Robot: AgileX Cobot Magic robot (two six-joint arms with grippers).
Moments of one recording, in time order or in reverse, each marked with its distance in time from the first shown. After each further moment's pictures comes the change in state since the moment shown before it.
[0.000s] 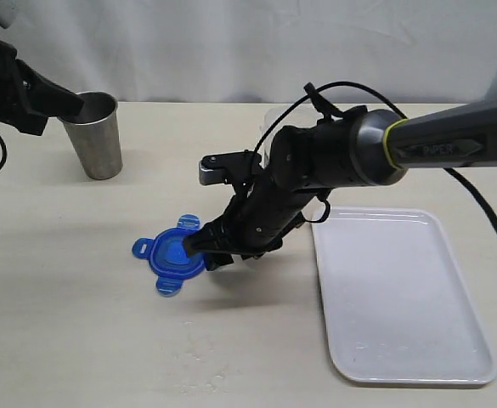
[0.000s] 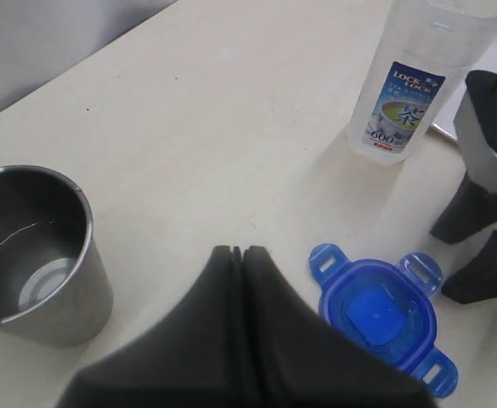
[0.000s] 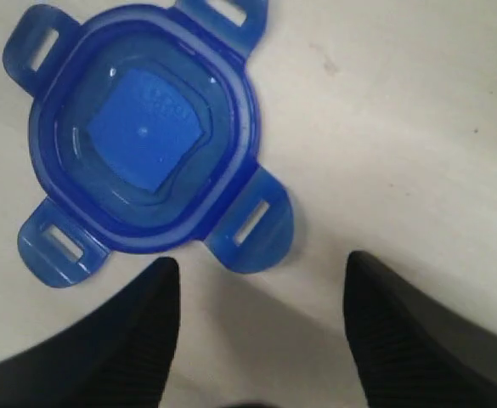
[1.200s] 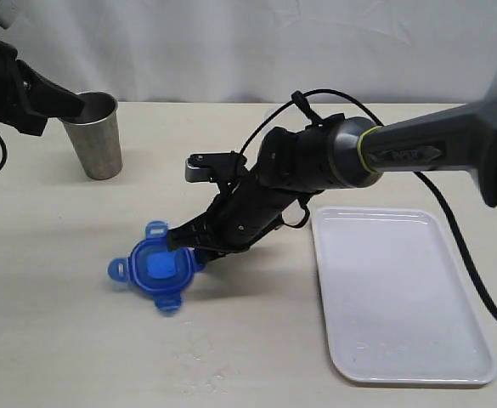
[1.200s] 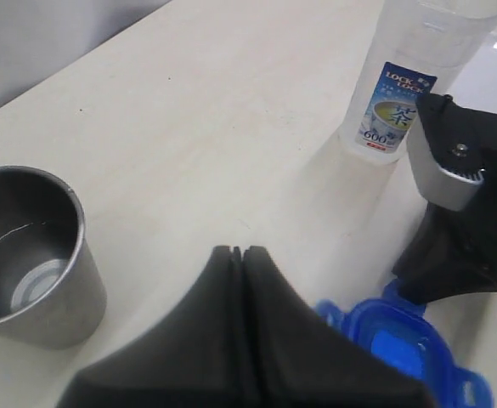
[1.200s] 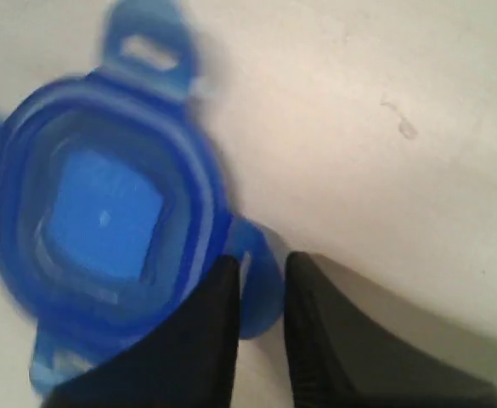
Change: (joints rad) left arm 0.000 0.000 0.000 0.000 0.012 0.000; right arm 0.000 0.085 -0.077 0.174 -0.016 -0.130
